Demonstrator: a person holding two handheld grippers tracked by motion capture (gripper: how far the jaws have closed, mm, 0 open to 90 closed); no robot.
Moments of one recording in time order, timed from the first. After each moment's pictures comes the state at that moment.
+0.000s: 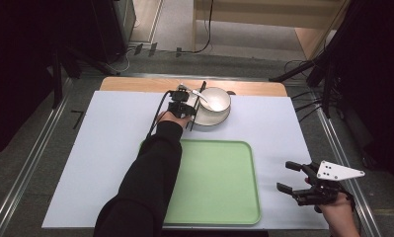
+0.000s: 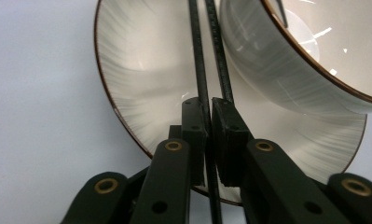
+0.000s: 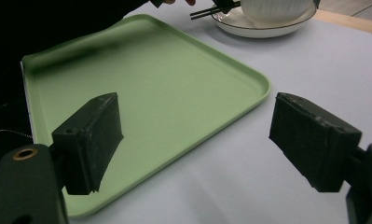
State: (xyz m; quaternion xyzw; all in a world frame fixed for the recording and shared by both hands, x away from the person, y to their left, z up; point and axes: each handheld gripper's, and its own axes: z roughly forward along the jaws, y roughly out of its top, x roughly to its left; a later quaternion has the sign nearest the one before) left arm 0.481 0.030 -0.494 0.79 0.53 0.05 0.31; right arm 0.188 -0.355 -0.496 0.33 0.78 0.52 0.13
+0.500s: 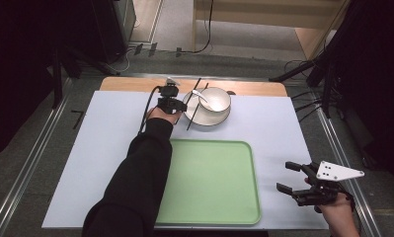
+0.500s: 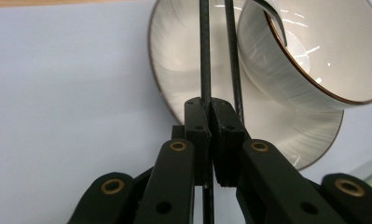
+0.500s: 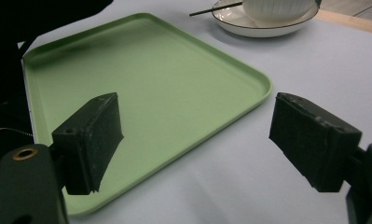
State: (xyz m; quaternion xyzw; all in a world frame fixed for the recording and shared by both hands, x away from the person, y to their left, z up) left arm 0.475 0.072 -0.459 0.77 0.55 0.04 0.31; right arm 0.187 -0.354 -0.496 0.33 0.78 0.52 0.12
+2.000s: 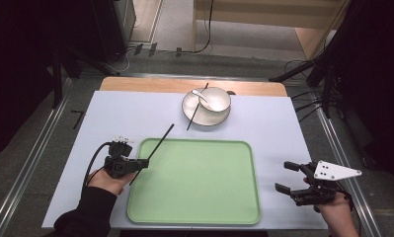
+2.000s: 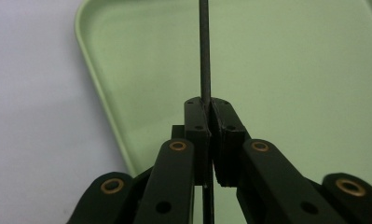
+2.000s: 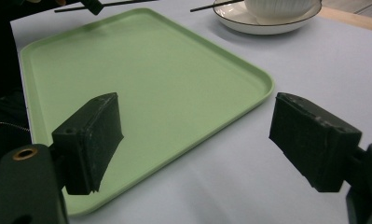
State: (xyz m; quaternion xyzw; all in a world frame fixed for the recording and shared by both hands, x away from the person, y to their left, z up) left arm 0.284 0.191 -0.475 0.80 0.51 0.00 0.31; right arm 0.190 -0.351 -0.496 0.32 0.78 0.52 0.13
